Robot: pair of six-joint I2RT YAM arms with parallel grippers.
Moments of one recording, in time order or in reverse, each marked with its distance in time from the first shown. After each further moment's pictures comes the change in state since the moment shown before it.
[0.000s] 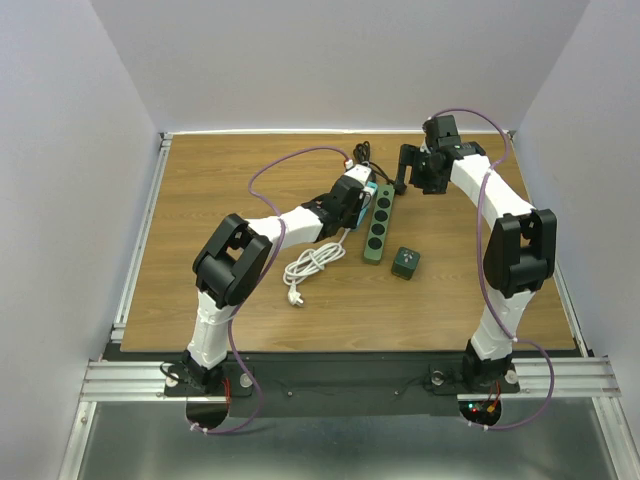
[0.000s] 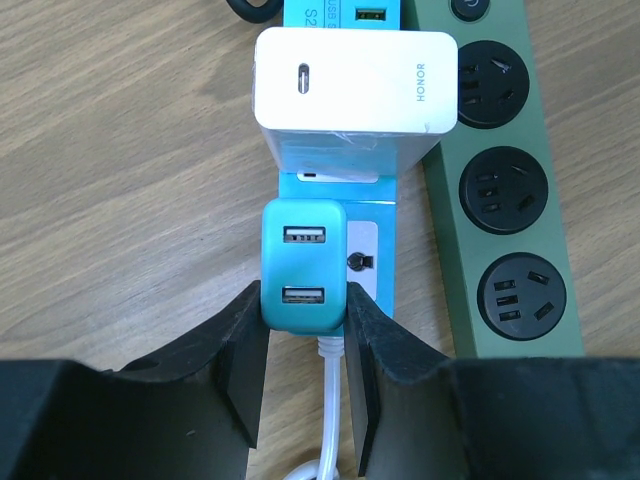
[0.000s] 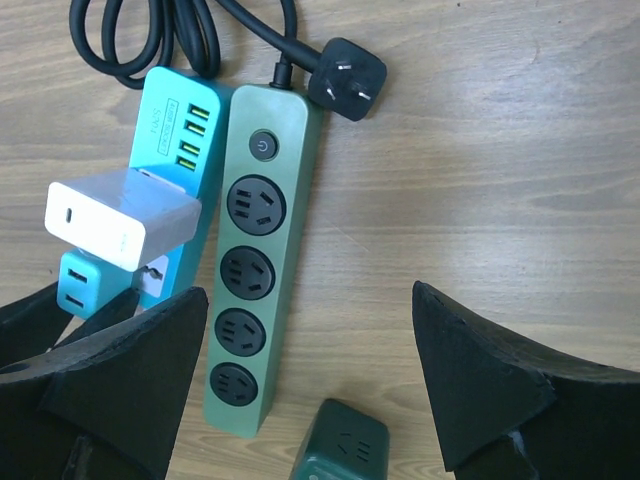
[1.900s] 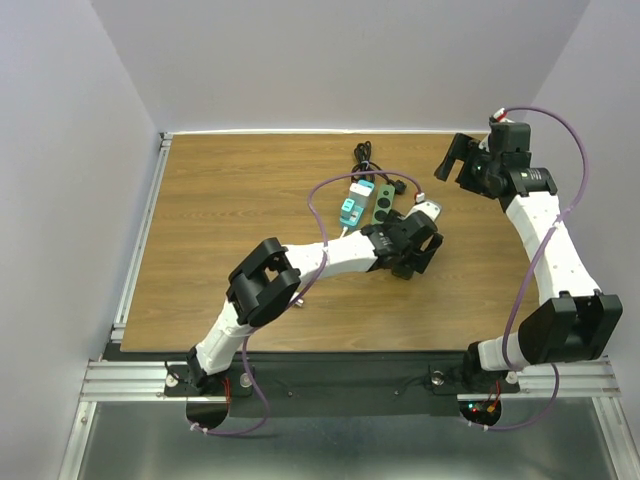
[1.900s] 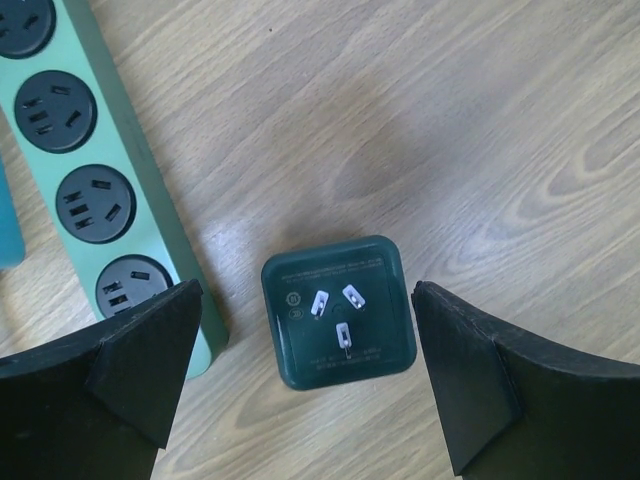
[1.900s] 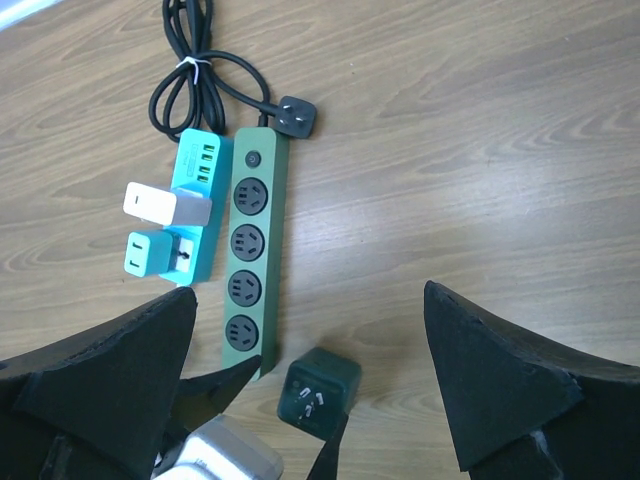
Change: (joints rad) left arm -0.356 0.101 0.330 -0.329 -0.074 -0.135; right arm -0.153 -0.499 -0.253 0.044 -0.003 0.047
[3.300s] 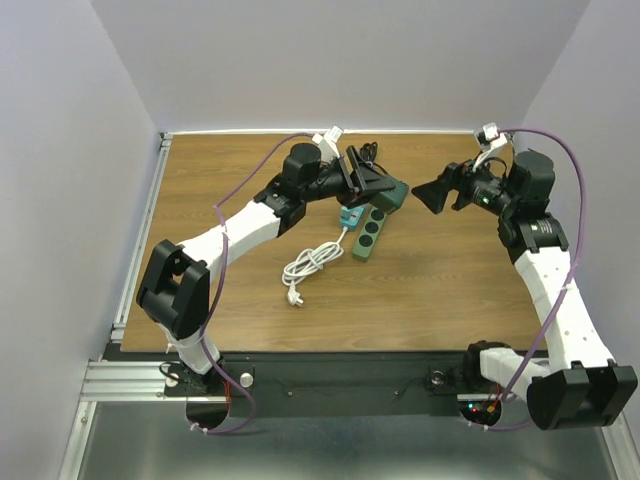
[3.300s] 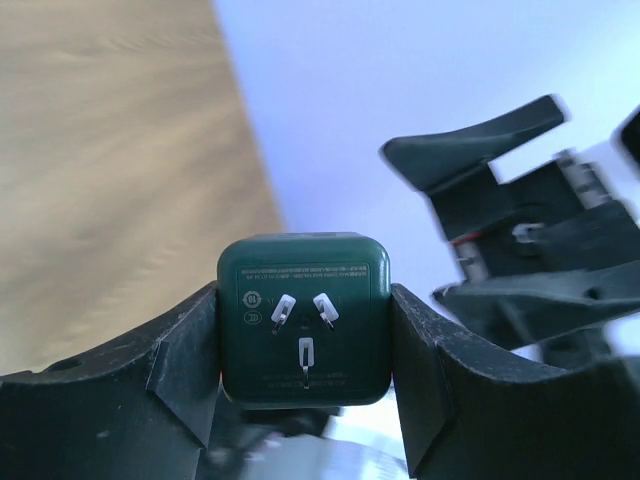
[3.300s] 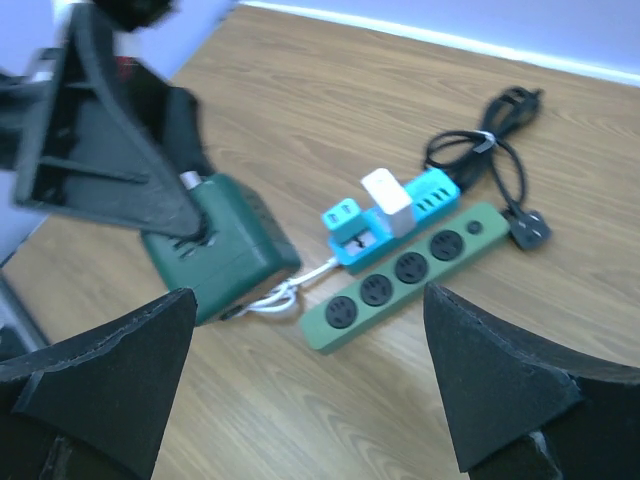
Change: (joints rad) left arm 0.451 -0.467 -0.391 0.499 0.808 -0.758; right arm 0.000 -0.323 -0.309 0.401 -0.608 -0.225
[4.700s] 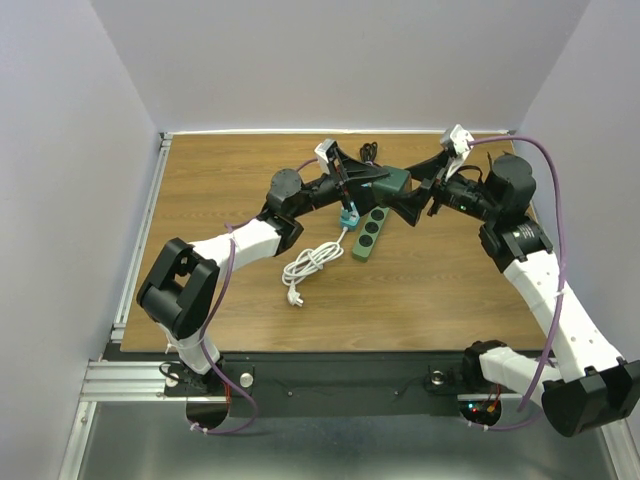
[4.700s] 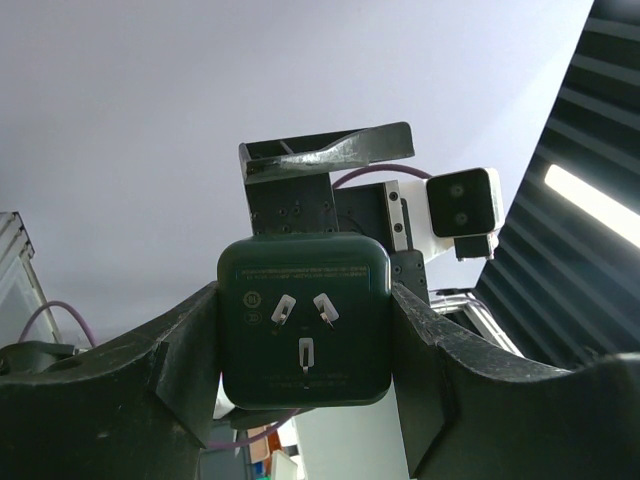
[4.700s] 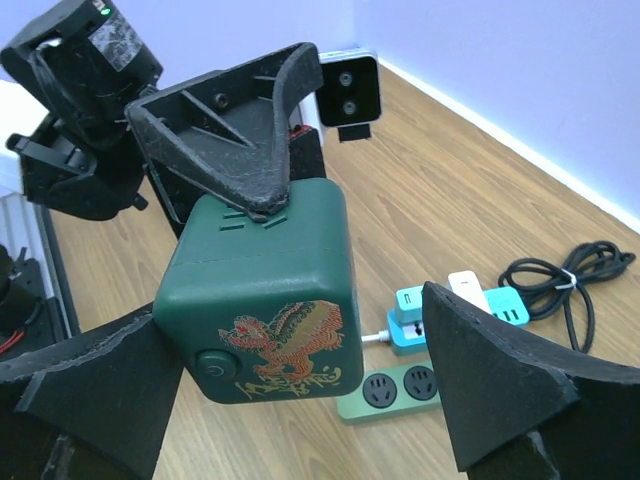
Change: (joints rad) left arm -0.008 -0.003 -0.264 0.785 0.126 -0.817; right arm 0.225 -0.031 -0.028 0.196 -0.053 -0.105
